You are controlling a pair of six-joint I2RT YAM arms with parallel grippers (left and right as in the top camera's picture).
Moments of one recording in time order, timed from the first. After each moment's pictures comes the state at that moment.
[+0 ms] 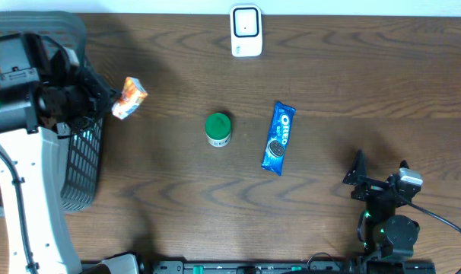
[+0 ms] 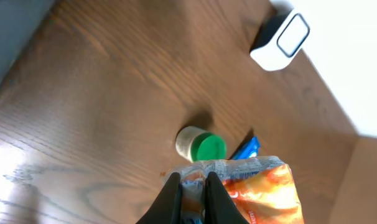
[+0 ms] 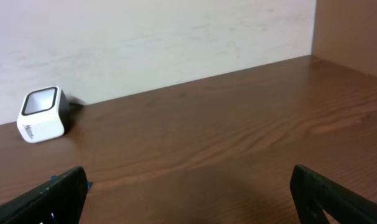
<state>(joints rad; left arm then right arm) 0.22 1.43 1.62 -1.26 0.41 -0.49 -0.07 0.02 0.01 -0.06 0.12 0.19</state>
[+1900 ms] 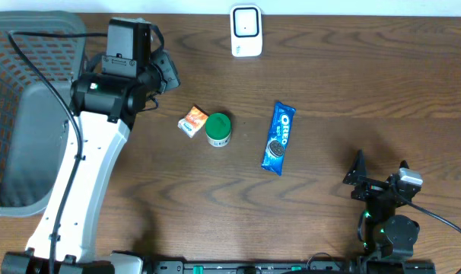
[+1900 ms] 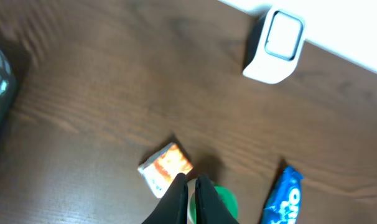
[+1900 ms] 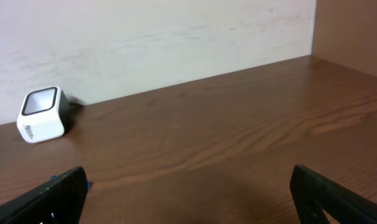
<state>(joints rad) -0.20 1.52 1.54 -0.90 0.00 -0.51 -0.07 0.02 0.01 -0.06 0.12 0.19</state>
